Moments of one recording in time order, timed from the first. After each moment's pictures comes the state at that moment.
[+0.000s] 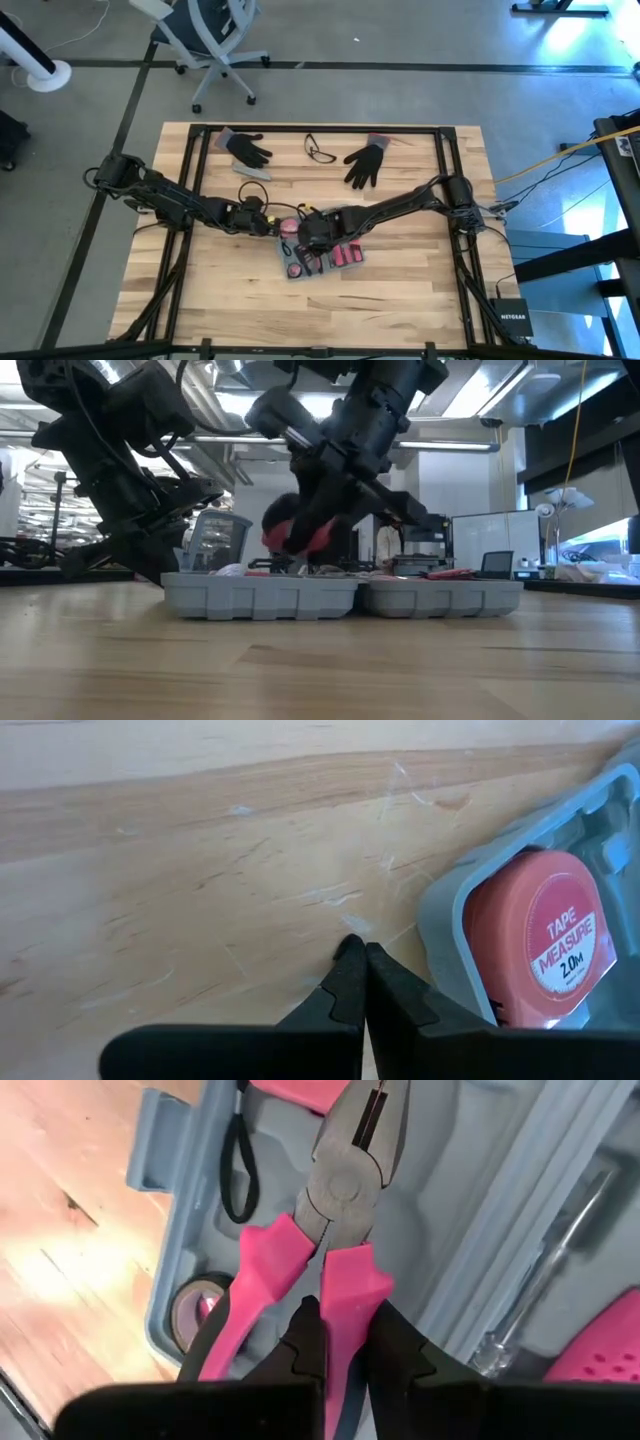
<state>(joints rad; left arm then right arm) -0.18 1.45 0.49 -0.09 -0.29 -1.48 0.20 2.08 1.54 -0.57 -0.03 1.16</state>
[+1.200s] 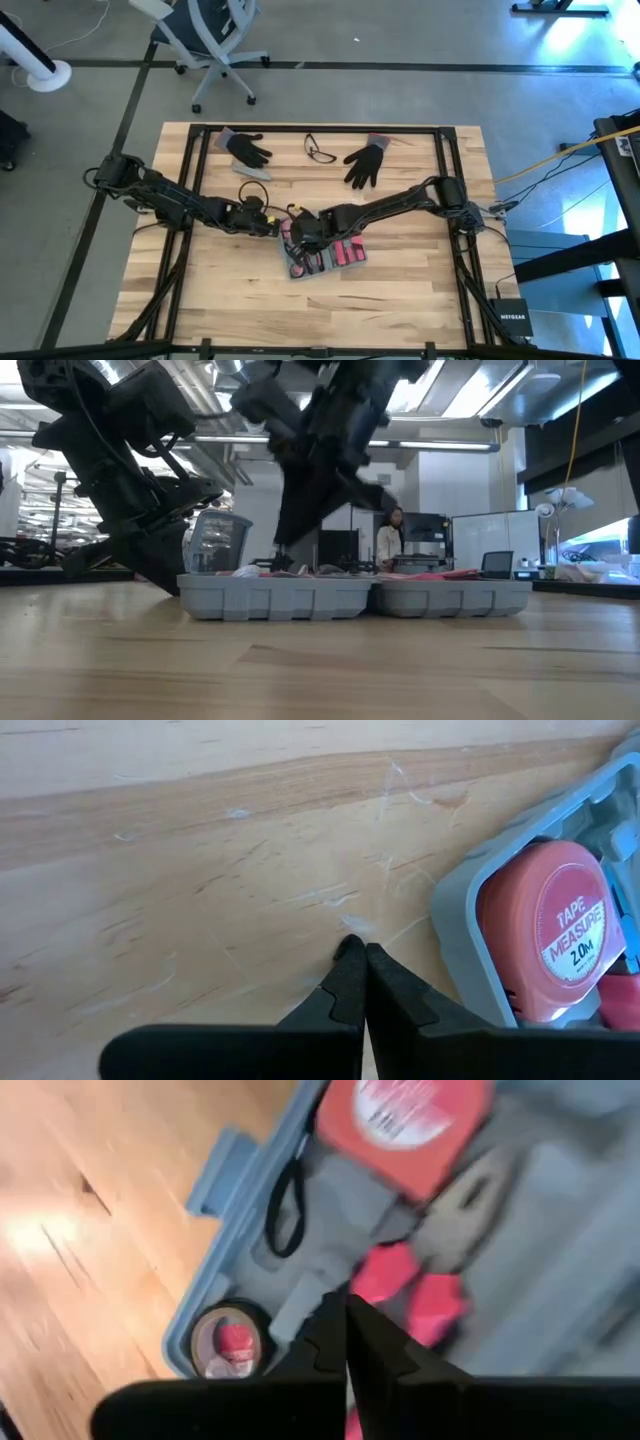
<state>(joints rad) -0.18 1.45 0.49 -0.09 -0.29 -1.46 0.18 2.13 1.65 -0.63 0.00 0.94</state>
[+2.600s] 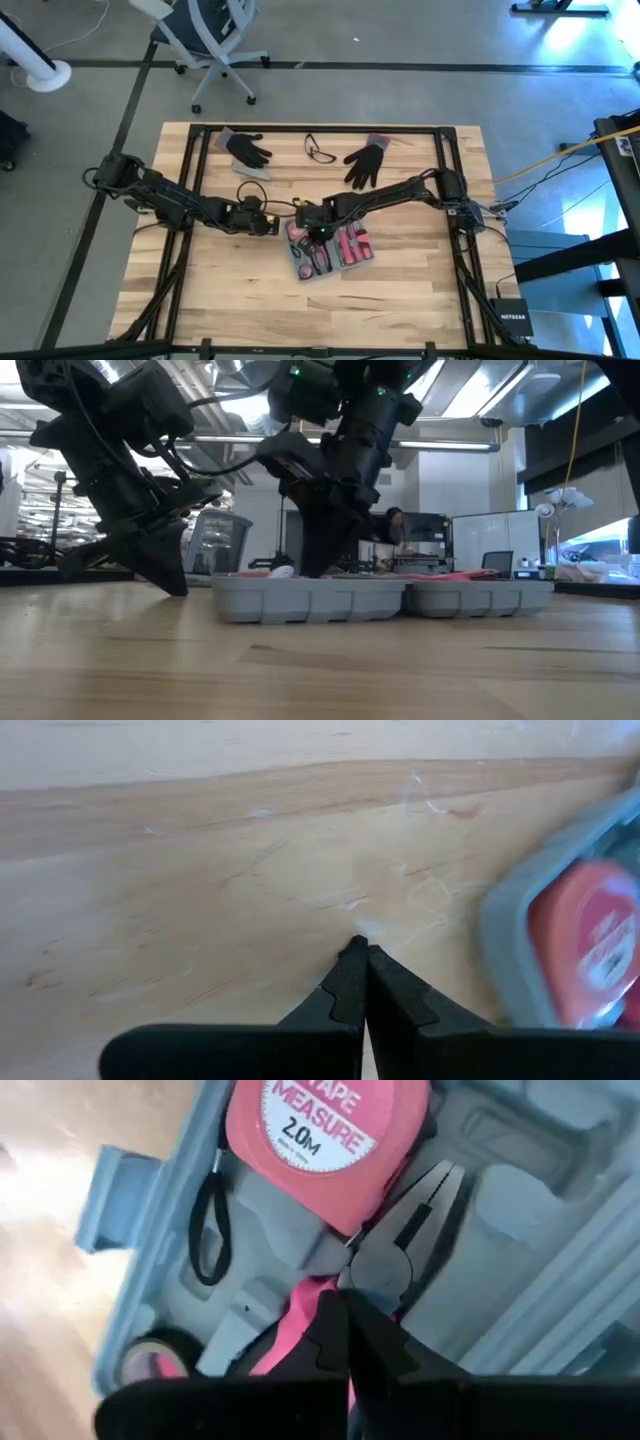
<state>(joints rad) -0.17 1.44 0.49 -0.12 -0.31 -1.52 0.08 2.14 1.55 -0.64 -0.13 0.81</state>
